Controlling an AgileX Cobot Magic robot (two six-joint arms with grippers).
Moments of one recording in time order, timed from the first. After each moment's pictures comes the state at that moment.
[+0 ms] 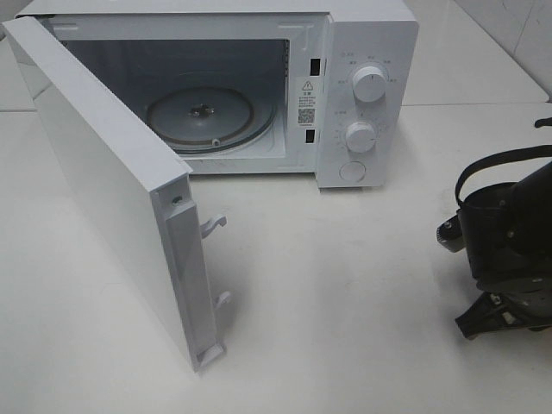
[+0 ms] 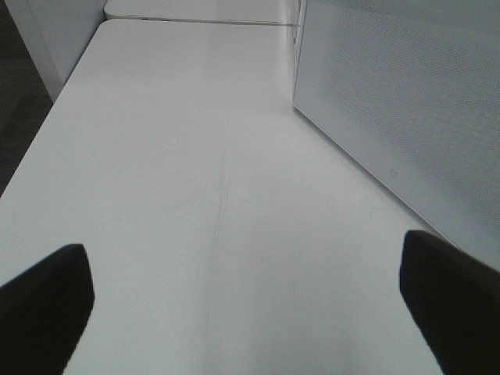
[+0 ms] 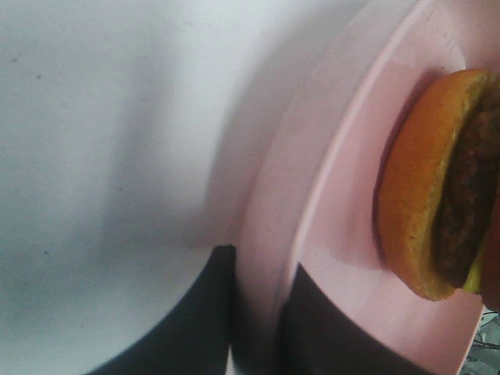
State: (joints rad) left arm 0.06 0.00 -0.52 -0.02 1.09 -0.01; right arm 0.58 1.82 -0.57 -0.95 0.80 1.23
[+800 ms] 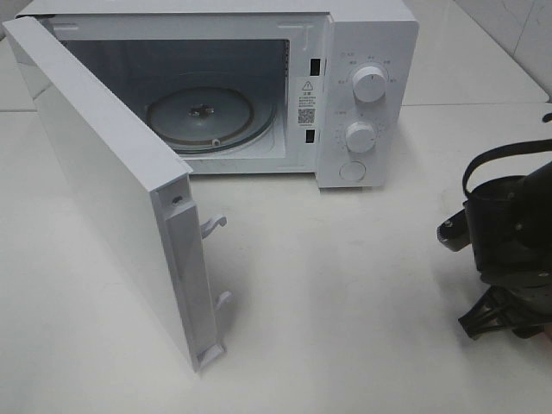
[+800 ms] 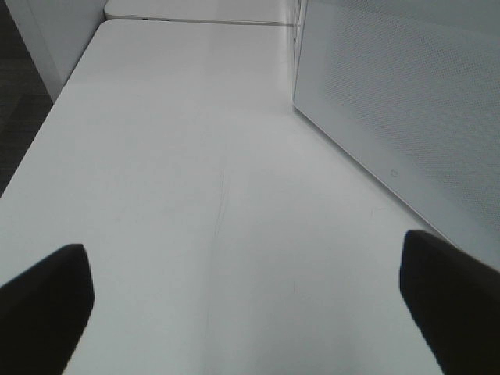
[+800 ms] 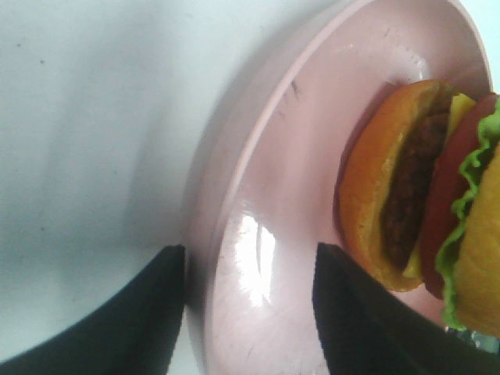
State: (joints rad) left arm 0.06 0.00 -0.52 -0.02 1.09 -0.01; right arm 0.58 1.75 -0.57 -0.90 0.82 1.12
